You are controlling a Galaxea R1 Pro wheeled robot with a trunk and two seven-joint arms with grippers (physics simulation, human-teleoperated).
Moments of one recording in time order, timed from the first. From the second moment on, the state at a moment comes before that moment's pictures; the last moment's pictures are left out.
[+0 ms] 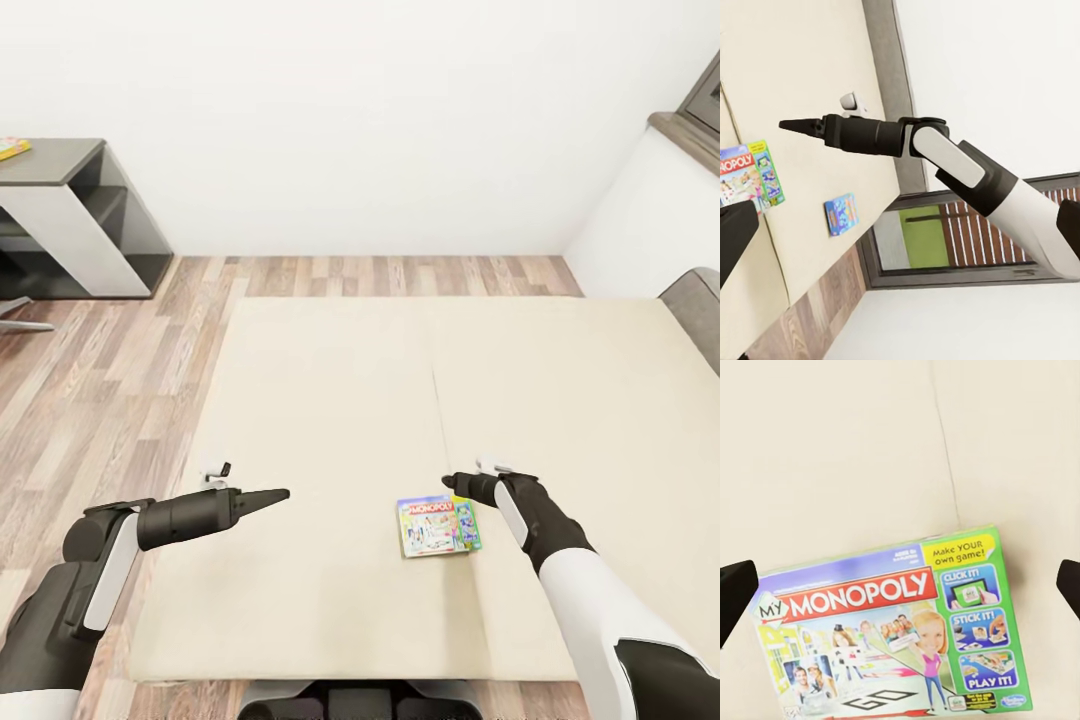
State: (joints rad) left arm -0.45 0.17 0.11 -1.44 0.35 1.02 -1.20; right arm -0.85 -0.02 -0.11 -0.61 -0.10 0.55 0.10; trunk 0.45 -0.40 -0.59
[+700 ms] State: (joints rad) left arm -0.45 0.17 0.11 -1.44 0.35 1.02 -1.20; right arm -0.85 -0.03 -0.10 -0.61 -0.09 0.49 0.10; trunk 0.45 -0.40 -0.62
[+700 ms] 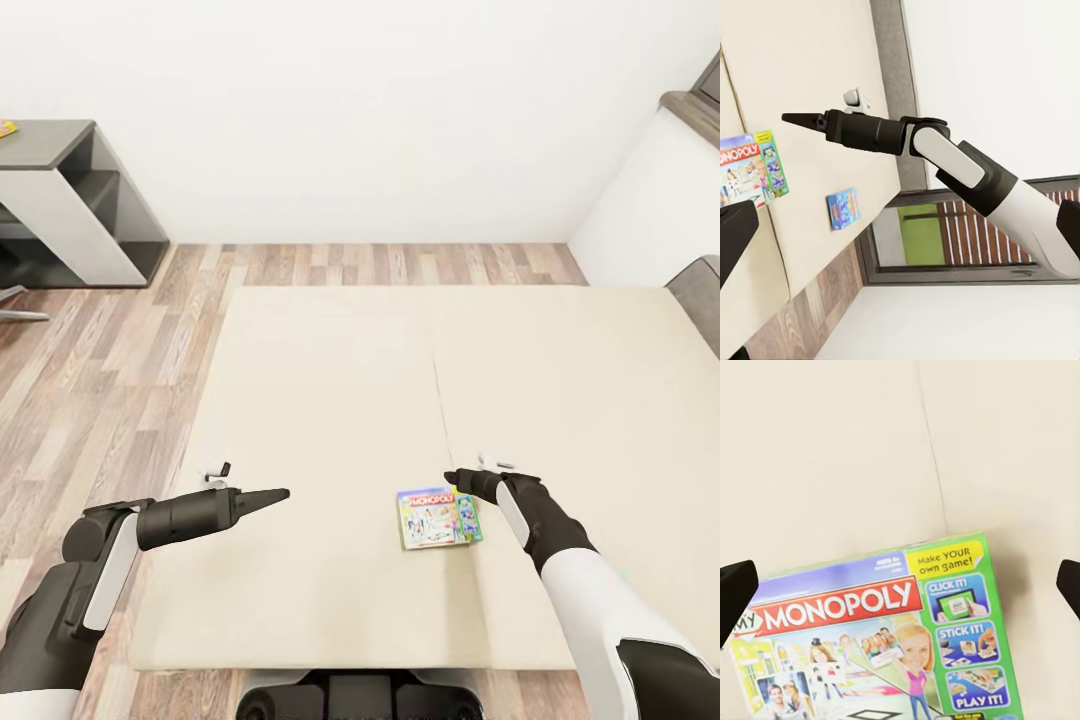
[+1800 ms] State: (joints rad) left arm -0.45 0.17 0.12 -1.44 0.35 1.02 -1.20; right arm -0.85 -0.04 -0.10 -0.60 -0.09 0.48 0.10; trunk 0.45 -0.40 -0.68
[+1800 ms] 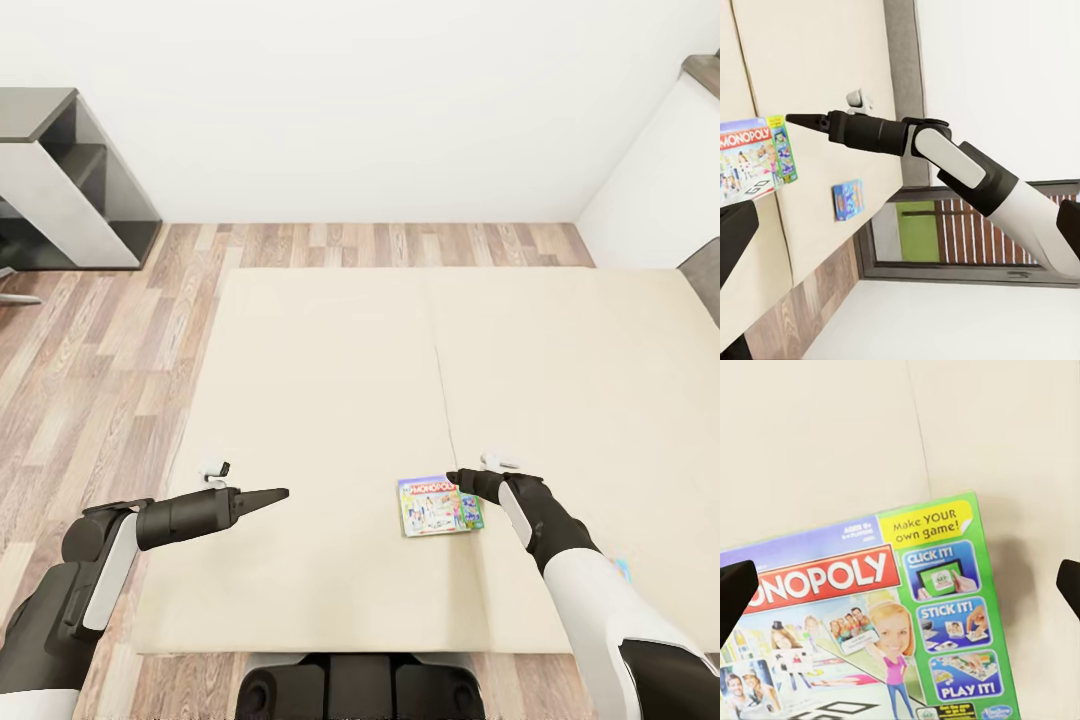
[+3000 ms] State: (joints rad) left arm -0.45 0.16 0.12 -1.44 0.35 1.02 -1.19; right arm -0.85 -0.05 -0.10 -0.60 -0.10 0.45 0.11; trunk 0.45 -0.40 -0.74
